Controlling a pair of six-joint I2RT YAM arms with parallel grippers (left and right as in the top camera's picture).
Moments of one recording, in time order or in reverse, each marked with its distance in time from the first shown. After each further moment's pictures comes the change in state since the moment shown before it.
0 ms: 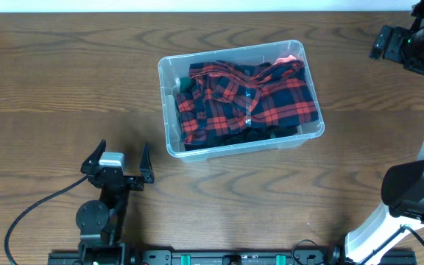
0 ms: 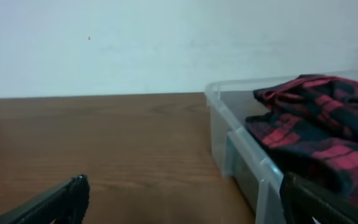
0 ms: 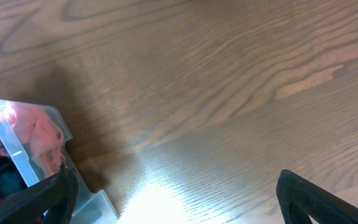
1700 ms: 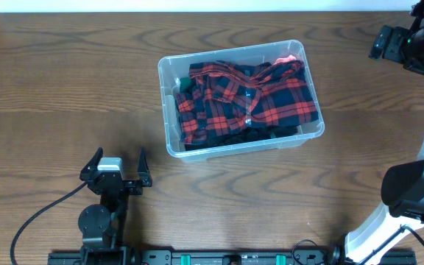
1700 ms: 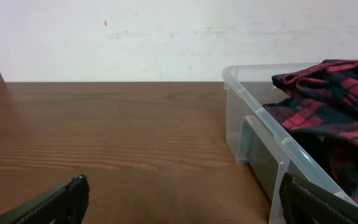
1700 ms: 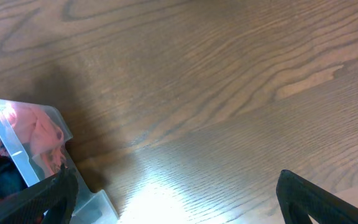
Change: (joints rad) left arm 0.011 -0.134 -0.043 -0.126 -0.043 -0.004; right arm 0.004 0.000 0.000 0.000 0.000 0.000
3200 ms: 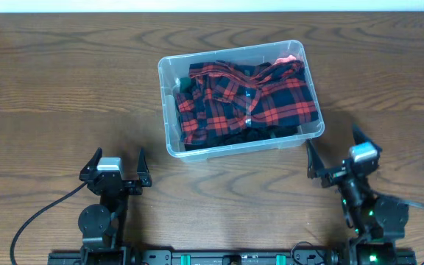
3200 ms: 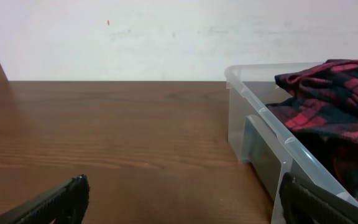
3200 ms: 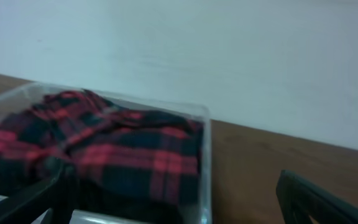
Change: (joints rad) left arm 0.000 0.000 0.003 -0.005 -0.010 0.000; right arm 0.228 -1.695 -1.970 1.416 -0.310 -0.212
